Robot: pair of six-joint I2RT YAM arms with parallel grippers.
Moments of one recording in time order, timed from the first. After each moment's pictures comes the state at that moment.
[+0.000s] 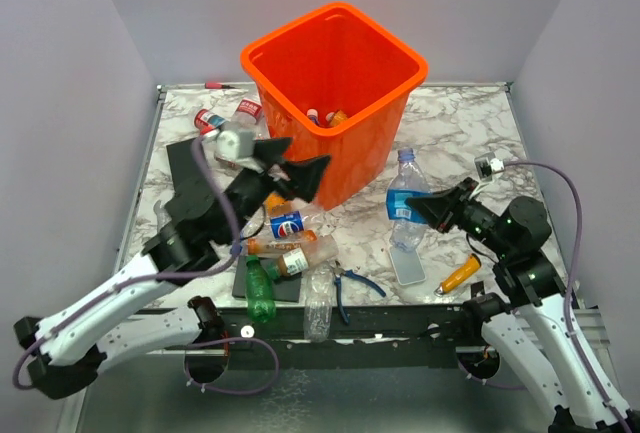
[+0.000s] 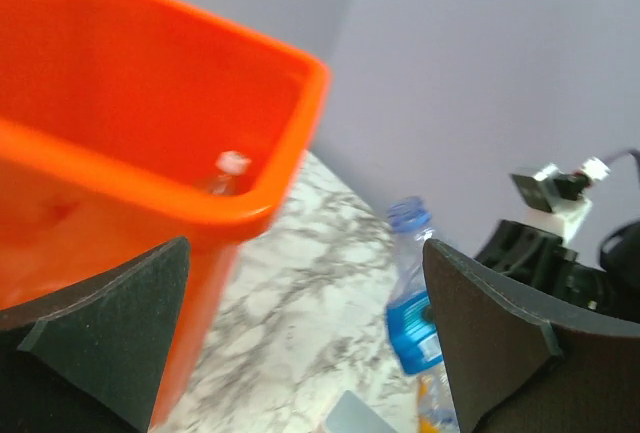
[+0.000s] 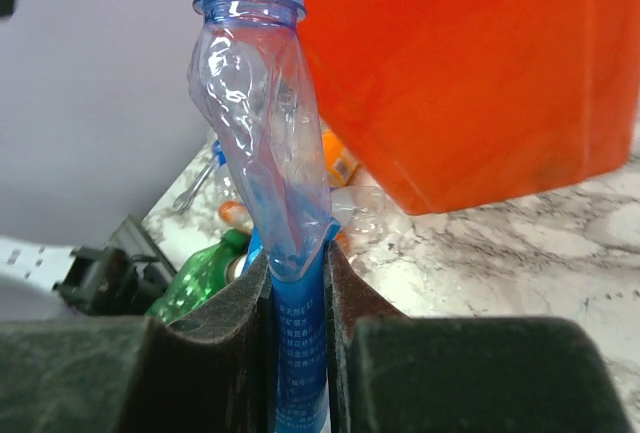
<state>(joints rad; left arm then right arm) -0.96 0.72 0.92 0.04 -0.36 -0.30 0.30 0.52 0.60 -0.13 -0.46 0.50</state>
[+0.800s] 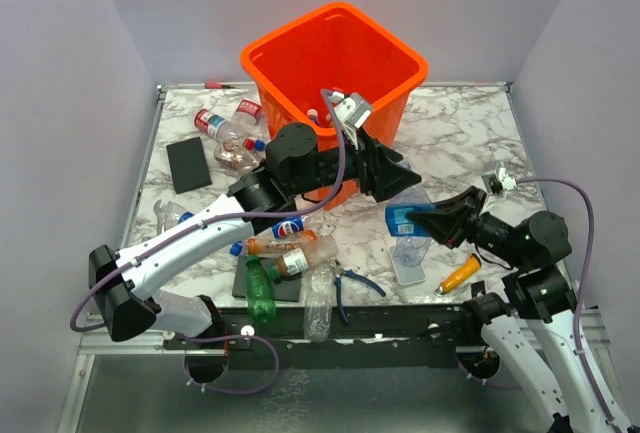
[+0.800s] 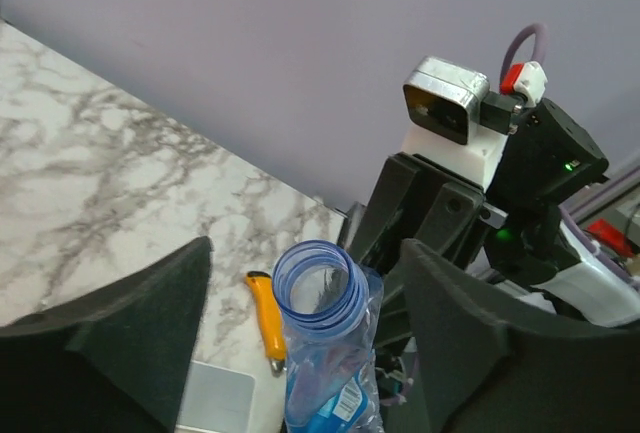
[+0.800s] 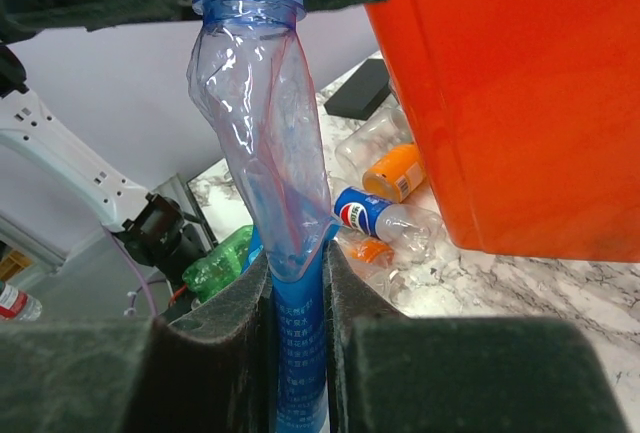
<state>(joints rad) -0.96 1.32 1.32 0.09 0.31 -0.49 0.30 0.41 0.64 -0.12 -0.70 0.42</state>
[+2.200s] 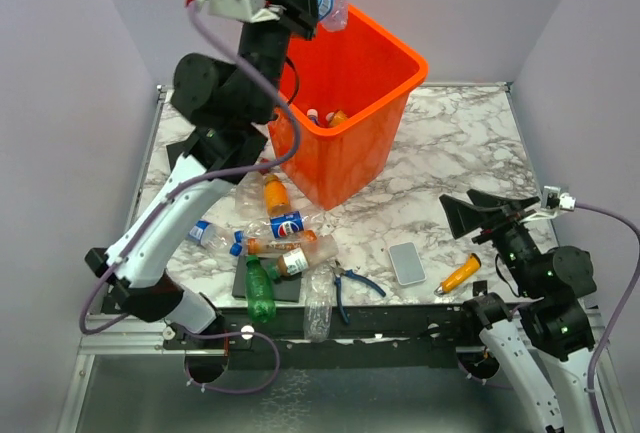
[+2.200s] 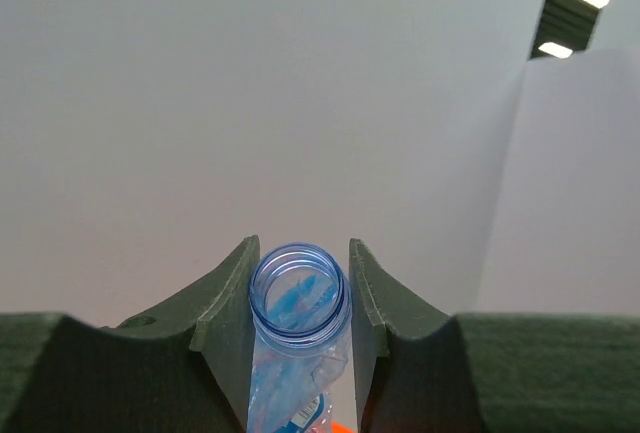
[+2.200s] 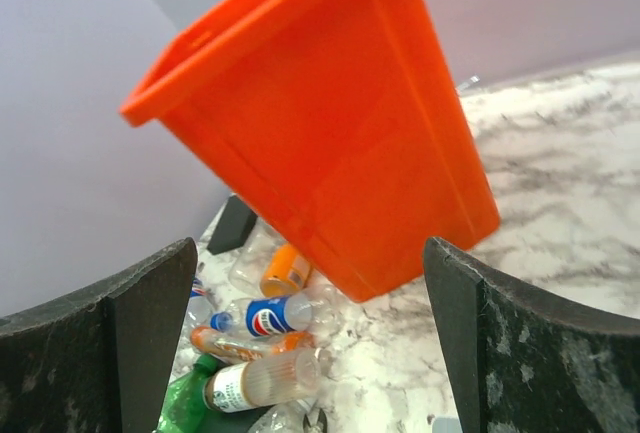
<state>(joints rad) -0.83 1.45 1.96 0.31 -0.35 0.11 0.30 0.19 0.69 -0.30 -0.12 0.54</state>
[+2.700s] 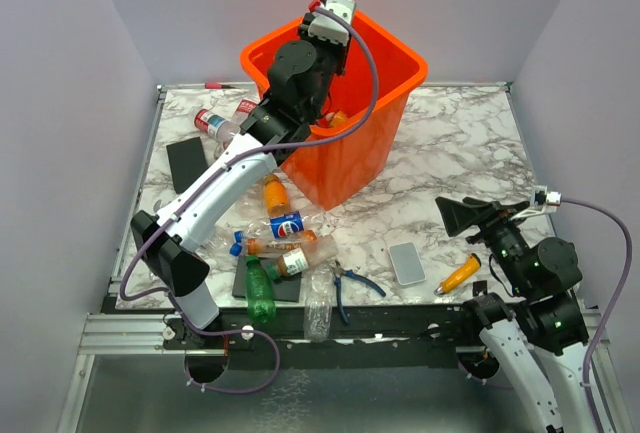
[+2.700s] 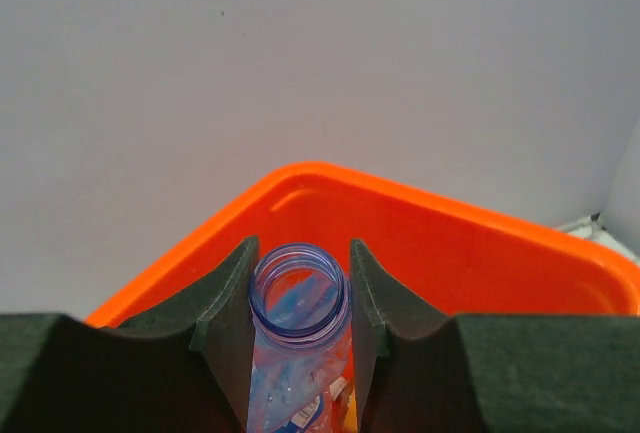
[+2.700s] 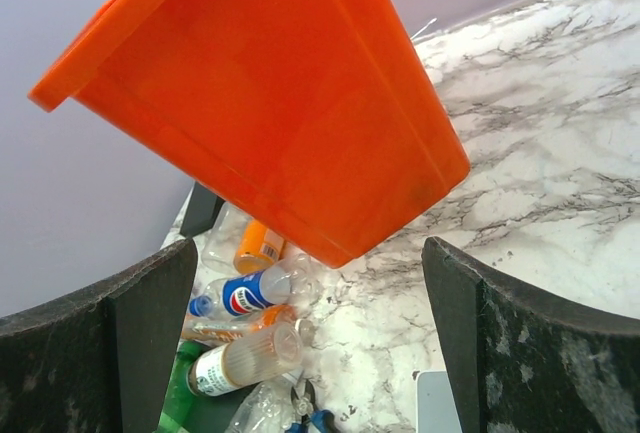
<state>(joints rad) -0.73 1.68 1.89 0.07 -0.43 0.23 0.30 0.20 0.63 -0.39 -0.04 0.59</state>
